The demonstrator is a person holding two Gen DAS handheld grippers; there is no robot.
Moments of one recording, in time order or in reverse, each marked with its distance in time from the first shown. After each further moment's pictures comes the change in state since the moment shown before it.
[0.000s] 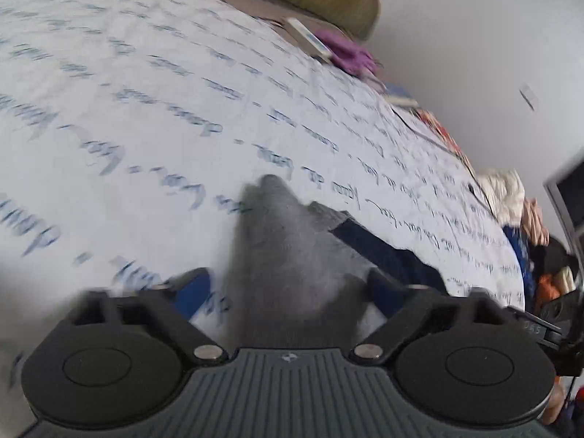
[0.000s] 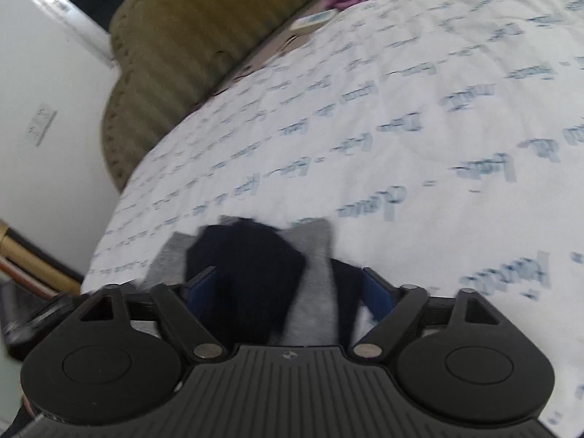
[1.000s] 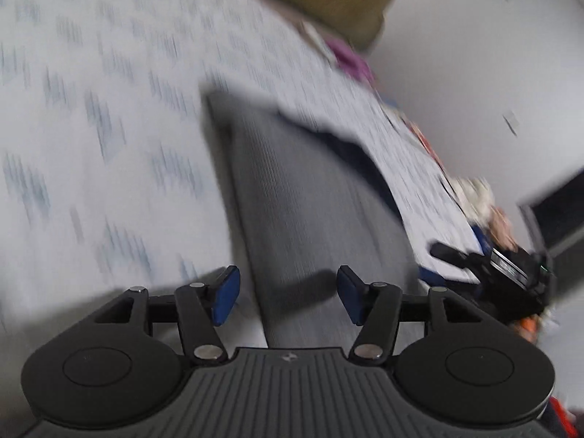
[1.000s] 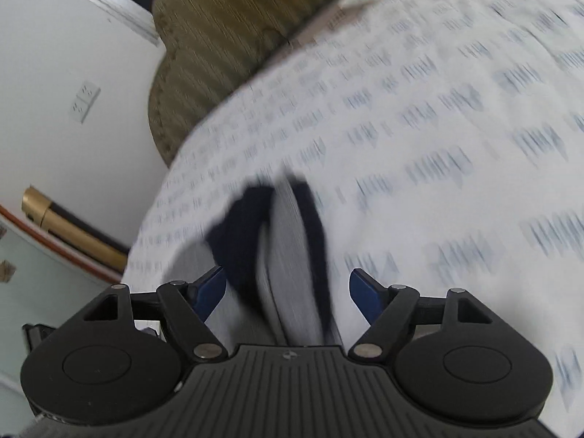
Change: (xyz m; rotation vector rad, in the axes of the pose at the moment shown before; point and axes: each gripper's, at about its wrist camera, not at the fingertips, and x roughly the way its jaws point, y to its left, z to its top) left arm -0.120 0.046 -0.110 -0.146 0.011 -0.108; right arm -0.045 0.016 -0.040 0.003 0.094 0.109
